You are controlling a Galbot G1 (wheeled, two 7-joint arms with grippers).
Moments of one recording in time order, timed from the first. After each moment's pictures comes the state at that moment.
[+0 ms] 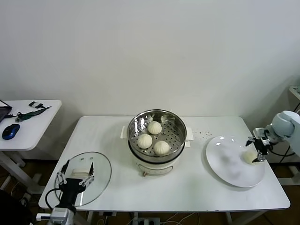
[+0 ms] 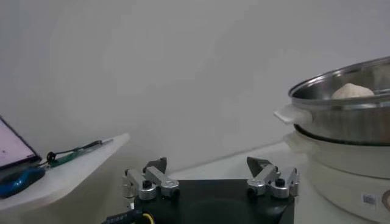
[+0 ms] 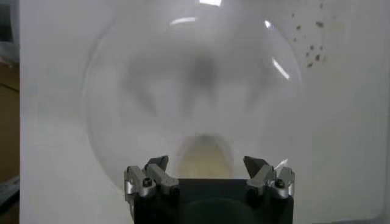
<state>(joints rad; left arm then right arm) 1.70 -1.49 -0.70 -2.12 0.14 0.04 0.03 -0.05 0.58 -0.67 0.91 -0.20 0.08 -1.14</state>
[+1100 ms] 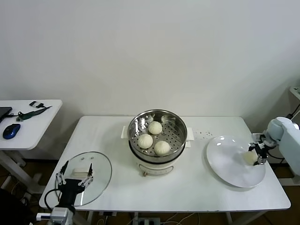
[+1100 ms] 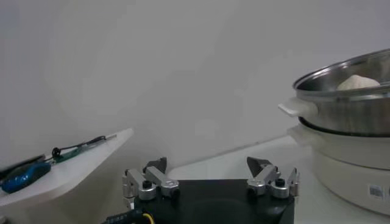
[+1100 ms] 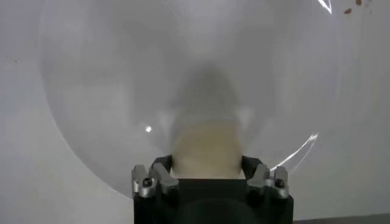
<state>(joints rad) 1.70 -1.49 -0.71 -2.11 0.15 0.05 0.03 -0.11 0.76 -0.46 0.63 -0.44 0.18 -1.17</state>
